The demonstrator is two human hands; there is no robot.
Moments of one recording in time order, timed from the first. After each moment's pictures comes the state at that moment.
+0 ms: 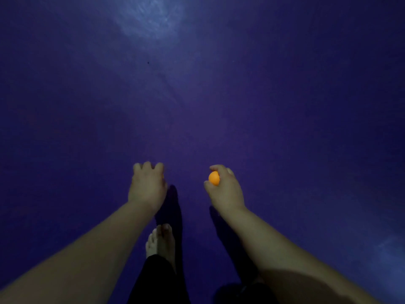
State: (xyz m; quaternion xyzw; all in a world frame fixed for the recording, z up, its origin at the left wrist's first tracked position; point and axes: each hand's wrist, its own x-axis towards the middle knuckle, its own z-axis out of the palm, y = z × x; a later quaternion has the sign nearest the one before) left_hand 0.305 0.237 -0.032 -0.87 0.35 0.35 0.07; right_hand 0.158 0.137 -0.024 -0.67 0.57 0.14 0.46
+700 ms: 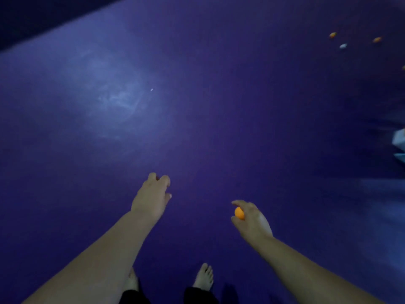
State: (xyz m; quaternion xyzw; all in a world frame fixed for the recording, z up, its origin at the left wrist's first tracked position) left_hand 0.145 -0.007 0.446 -0.81 0.50 0.31 -0.01; right_hand -0.114 -0.053 0.449 -0.67 0.63 0.11 0.37
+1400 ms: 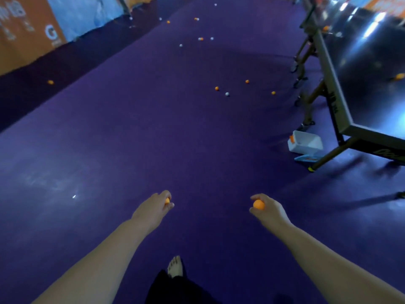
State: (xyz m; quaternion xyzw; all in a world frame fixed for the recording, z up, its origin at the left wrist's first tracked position) left_hand -0.018 -0.328 0.640 -0.61 0.71 0.33 0.00; right_hand -0.341 -0.284 0.688 -0.47 0.79 -0.11 0.38
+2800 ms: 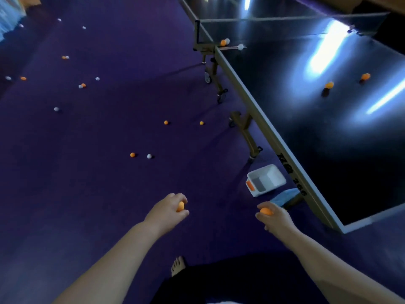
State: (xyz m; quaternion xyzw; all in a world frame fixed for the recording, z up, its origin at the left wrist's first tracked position) left_hand -0.532 -1.116 0.685 -0.39 0.85 0.36 0.05; right_hand -0.773 -0.917 0.691 -0.18 0.86 -0.29 0.38
